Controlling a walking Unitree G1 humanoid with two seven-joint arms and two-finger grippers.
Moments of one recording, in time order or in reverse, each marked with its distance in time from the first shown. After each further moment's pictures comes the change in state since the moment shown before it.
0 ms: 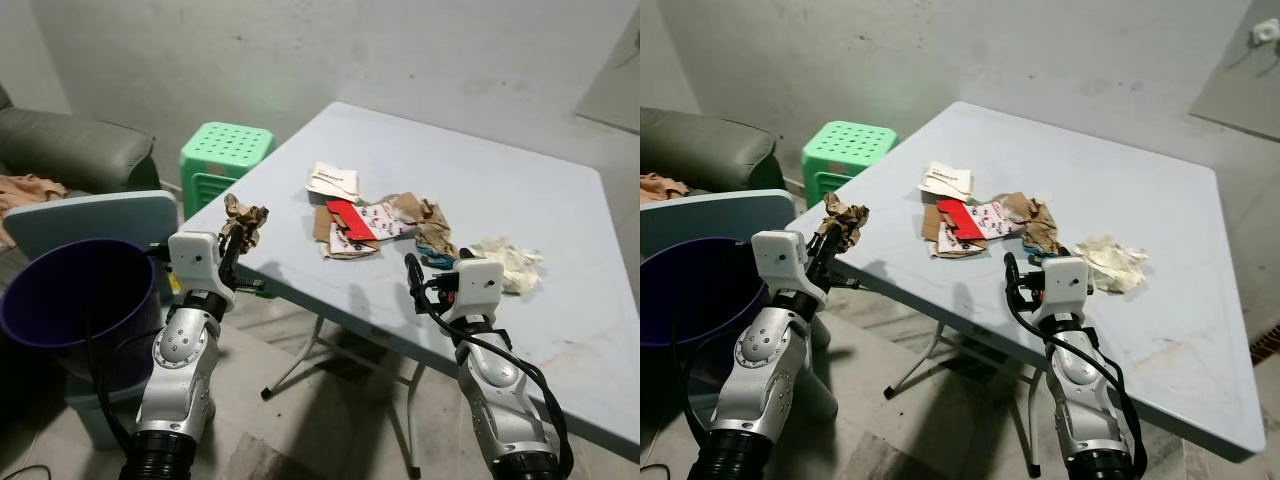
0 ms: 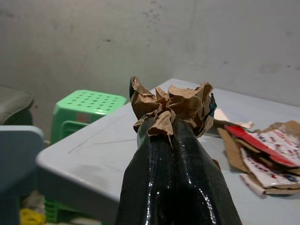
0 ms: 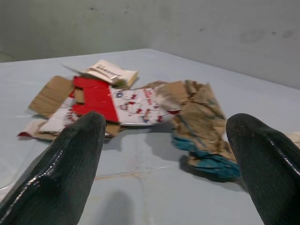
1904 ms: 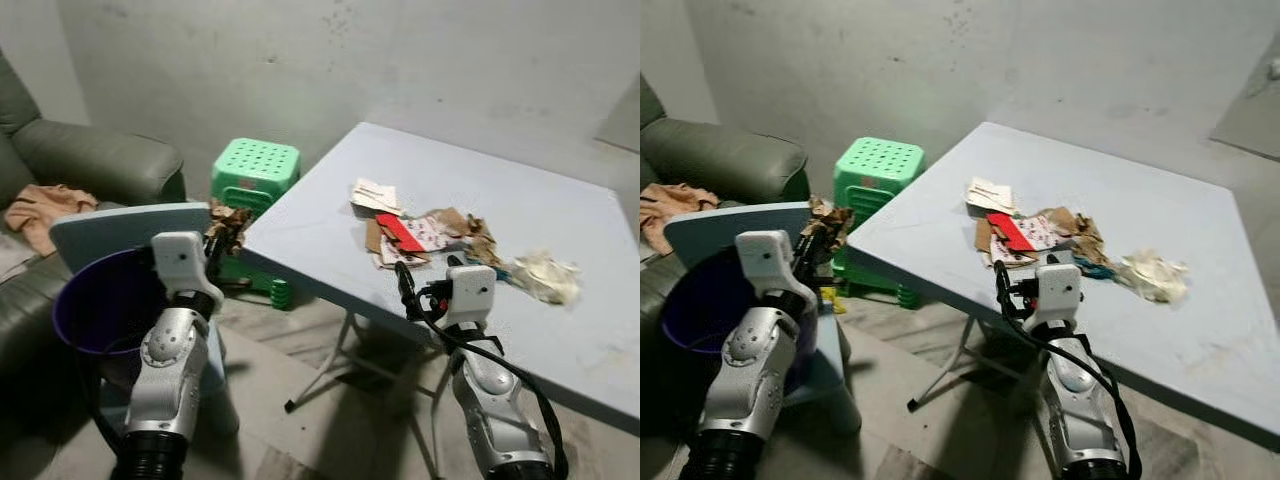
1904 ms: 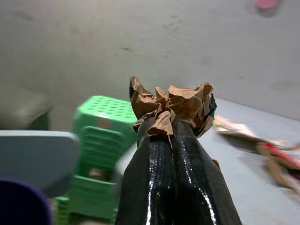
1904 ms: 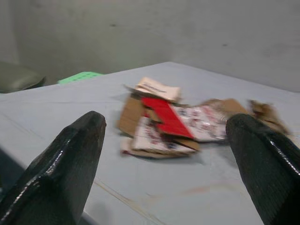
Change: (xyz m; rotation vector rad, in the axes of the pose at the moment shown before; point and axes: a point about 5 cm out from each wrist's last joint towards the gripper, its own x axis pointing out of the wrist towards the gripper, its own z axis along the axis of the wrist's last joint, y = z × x) left arm 0.001 0.004 0.001 -0.054 0.021 0.049; right arm -0.009 0.003 -0.004 0.042 0.016 0.036
